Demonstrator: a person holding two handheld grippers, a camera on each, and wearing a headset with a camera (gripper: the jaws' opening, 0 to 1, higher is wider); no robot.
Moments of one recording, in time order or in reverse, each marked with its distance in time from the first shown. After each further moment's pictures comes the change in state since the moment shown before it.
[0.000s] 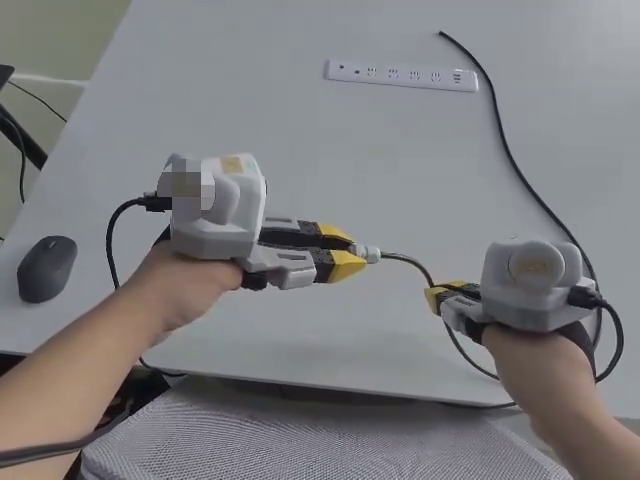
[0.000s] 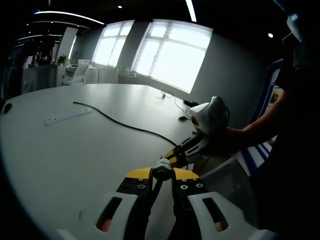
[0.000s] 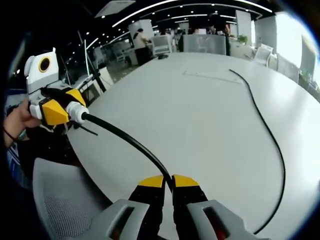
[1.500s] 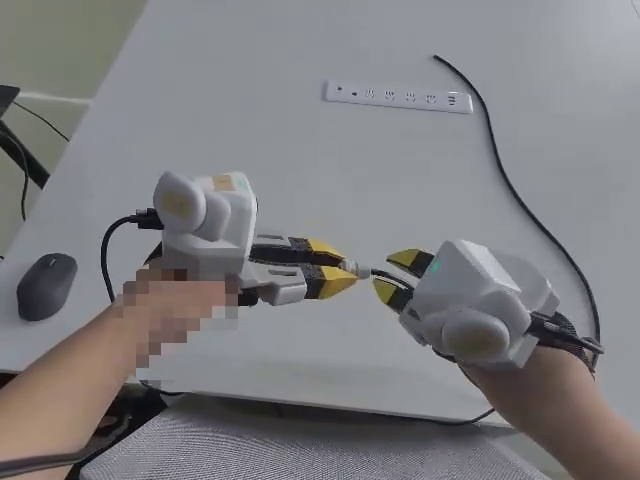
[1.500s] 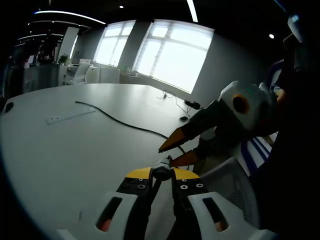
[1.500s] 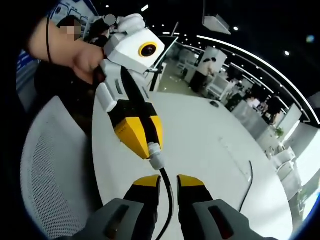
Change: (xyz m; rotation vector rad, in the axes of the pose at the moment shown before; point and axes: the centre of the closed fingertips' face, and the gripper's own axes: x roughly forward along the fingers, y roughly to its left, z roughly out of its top) left arm -0.009 0.003 0.000 -0.008 0.000 0.009; right arm -0.032 0.092 0.075 -0.787 -0.183 0.065
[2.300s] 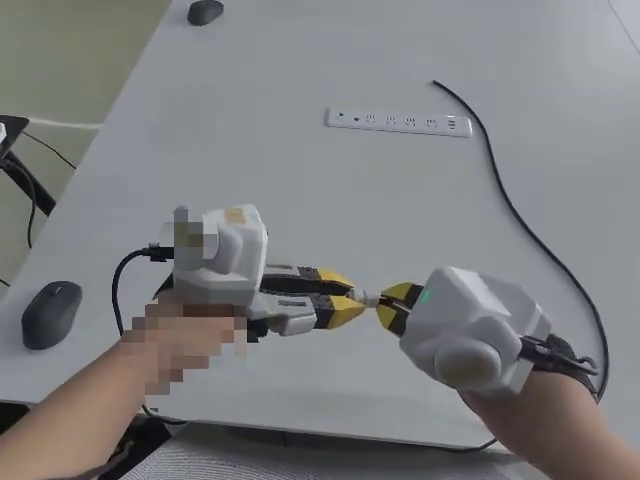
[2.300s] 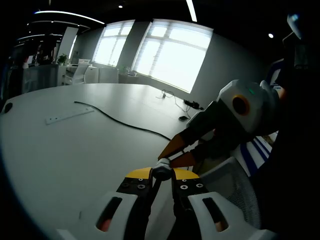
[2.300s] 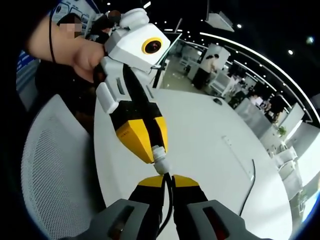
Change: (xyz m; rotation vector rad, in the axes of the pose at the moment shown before) left arm 0.004 0.001 -0.002 0.005 0.002 -0.007; right arm 0.004 0.003 -0.003 0.000 0.033 0.019
